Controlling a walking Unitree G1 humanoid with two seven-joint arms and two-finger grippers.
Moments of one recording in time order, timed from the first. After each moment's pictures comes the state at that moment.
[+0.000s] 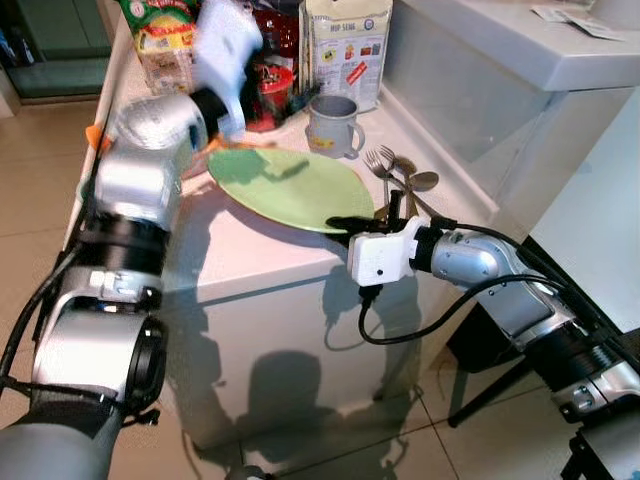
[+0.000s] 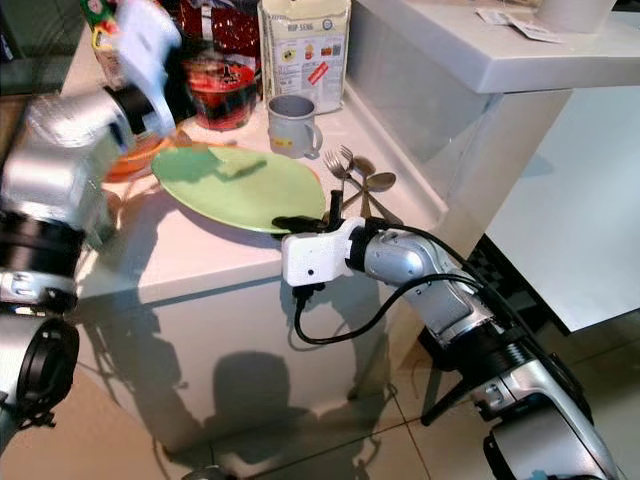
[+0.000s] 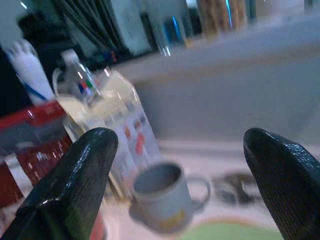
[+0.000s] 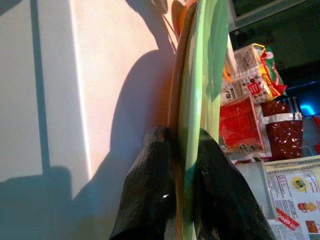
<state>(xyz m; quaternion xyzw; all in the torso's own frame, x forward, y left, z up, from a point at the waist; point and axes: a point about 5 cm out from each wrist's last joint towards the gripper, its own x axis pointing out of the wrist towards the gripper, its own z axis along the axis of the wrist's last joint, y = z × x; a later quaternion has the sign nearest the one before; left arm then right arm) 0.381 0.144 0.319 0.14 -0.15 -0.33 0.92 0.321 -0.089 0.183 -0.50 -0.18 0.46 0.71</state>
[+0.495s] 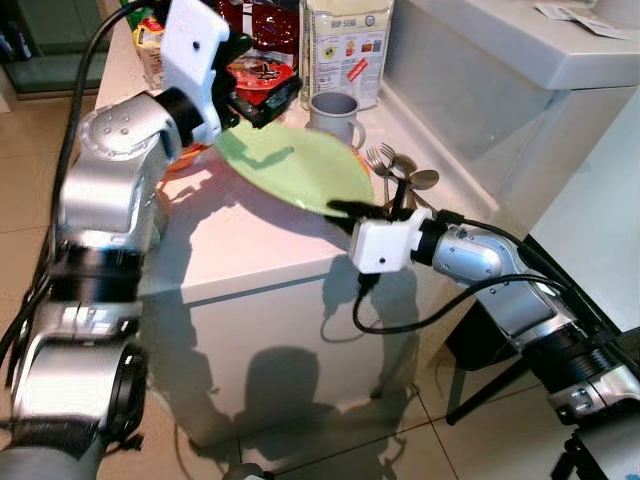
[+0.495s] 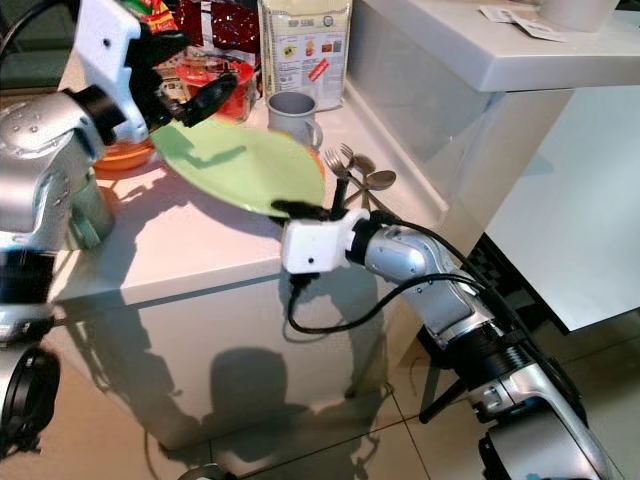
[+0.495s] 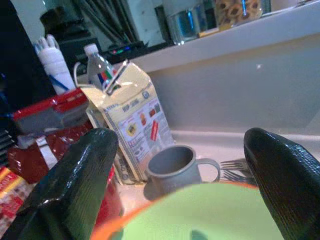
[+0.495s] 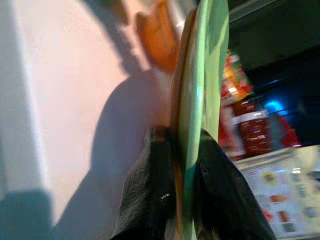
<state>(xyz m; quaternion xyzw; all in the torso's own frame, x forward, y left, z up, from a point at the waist) 0.354 0.163 0.309 0.16 -0.14 -0.30 0.93 0.319 -0.087 0.198 -0.48 -0.23 0.41 0.74</state>
